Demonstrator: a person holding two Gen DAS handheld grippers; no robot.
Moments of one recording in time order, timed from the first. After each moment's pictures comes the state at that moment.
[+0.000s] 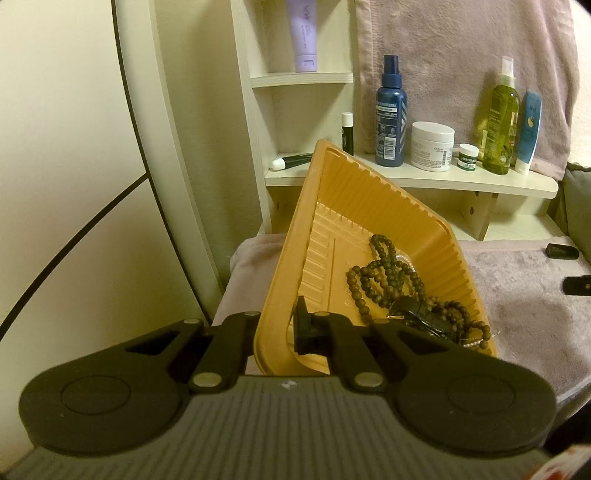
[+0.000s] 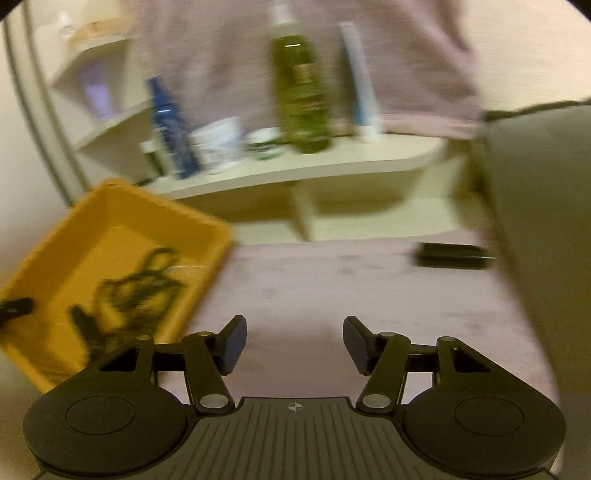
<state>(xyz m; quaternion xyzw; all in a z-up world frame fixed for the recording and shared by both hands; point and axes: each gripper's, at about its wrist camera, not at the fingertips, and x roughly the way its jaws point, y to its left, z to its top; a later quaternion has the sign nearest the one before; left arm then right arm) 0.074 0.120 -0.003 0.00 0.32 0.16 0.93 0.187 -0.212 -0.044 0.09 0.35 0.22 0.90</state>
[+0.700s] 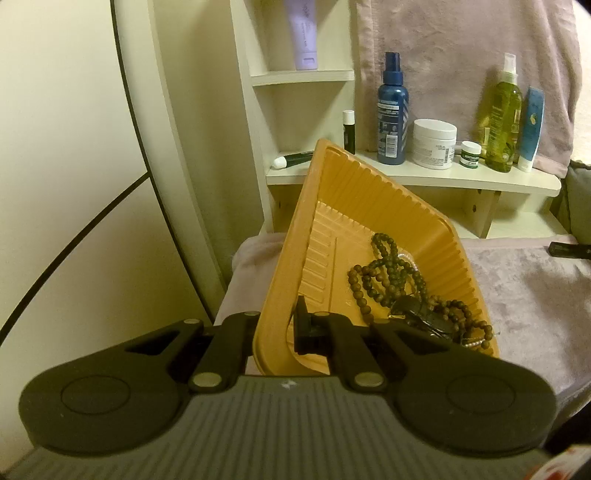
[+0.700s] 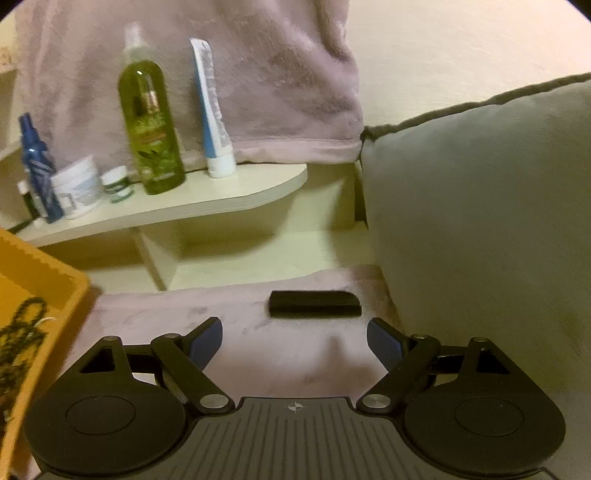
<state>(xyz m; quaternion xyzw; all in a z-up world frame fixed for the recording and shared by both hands) 0.076 0.120 -0.002 0.00 0.33 0.16 0.93 0.246 -0.255 -0.069 0.07 0.32 0.08 0.94</state>
